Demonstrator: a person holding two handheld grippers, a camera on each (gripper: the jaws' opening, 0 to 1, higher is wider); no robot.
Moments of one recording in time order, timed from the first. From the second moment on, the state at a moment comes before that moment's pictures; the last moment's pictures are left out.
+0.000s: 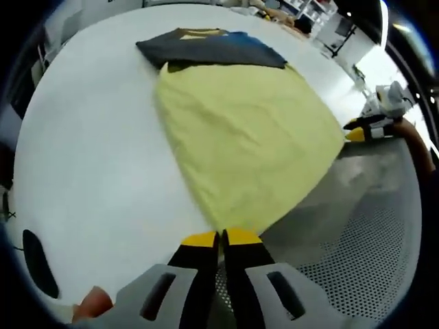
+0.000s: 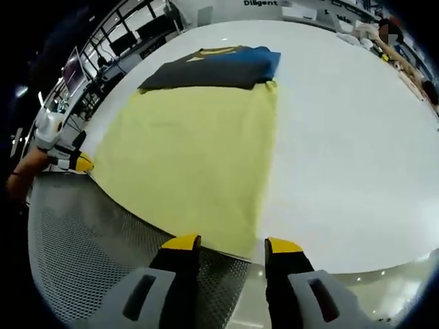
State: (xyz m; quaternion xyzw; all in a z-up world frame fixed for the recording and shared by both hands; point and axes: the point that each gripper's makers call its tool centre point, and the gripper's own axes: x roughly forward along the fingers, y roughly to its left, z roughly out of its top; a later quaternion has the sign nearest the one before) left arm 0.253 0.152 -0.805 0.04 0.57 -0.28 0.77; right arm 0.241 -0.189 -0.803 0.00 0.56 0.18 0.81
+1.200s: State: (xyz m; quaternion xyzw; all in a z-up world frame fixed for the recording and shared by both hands) left arm 0.246 0.160 -0.804 0.04 0.58 -0.29 0.76; right arm 0.238 -0.194 -0.804 -0.06 0.56 0.21 0.80
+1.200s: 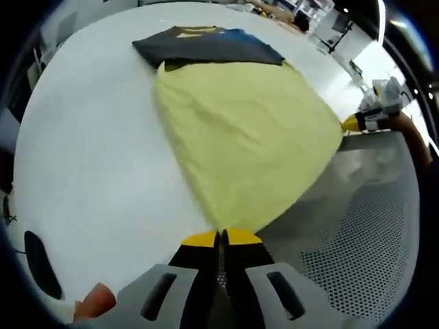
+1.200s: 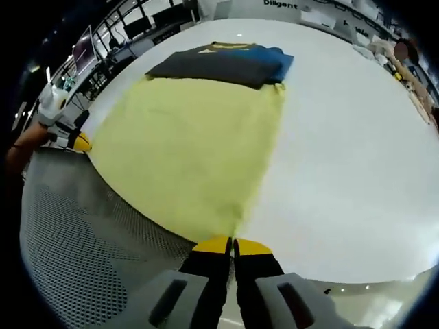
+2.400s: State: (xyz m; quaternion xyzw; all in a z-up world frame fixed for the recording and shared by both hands) left arm 0.273 0.160 -0.740 0.00 0.52 -0.30 0.80; right arm 0.270 -0.190 -0.720 0.01 0.49 0.22 0.84
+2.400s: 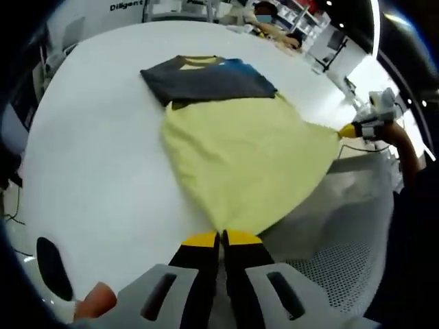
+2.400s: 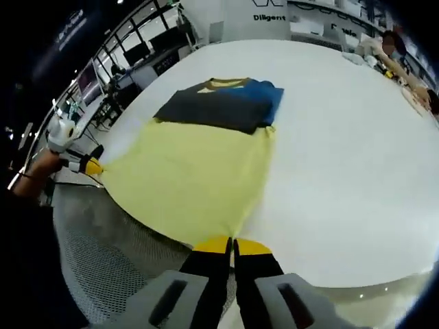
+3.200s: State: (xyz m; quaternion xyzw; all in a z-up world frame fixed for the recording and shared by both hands) left arm 0.431 0.148 -0.637 0.02 0.38 -0.28 0.88; right arm 0.417 -0.193 -0.627 -0.05 0.38 0.22 0.90
